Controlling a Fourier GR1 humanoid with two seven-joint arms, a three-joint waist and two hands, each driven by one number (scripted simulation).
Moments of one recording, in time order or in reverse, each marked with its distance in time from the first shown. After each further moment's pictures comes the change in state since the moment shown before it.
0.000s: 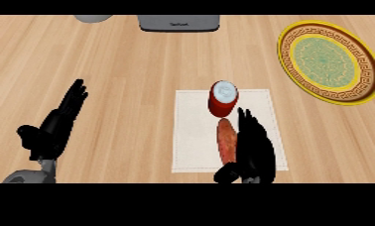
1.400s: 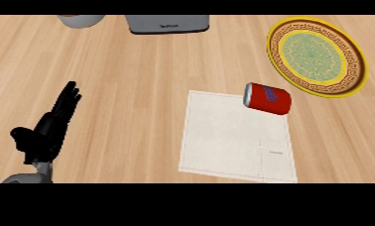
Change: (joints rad) left arm 0.022 -0.044 0.087 -0.002 -0.055 -0.022 0.012; right arm 0.288 -0.615 -0.765 0.139 -0.415 -0.201 -0.691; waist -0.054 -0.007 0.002
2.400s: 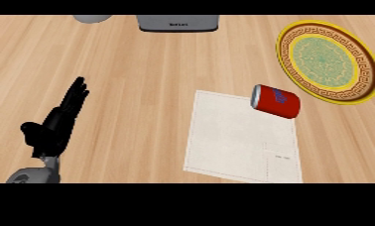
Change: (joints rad) left arm -0.034 -0.041 0.009 -0.003 -0.051 -0.034 0.019; right arm -0.034 -0.086 -0.359 -0.224 -0.103 0.045 -0.141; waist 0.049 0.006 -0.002
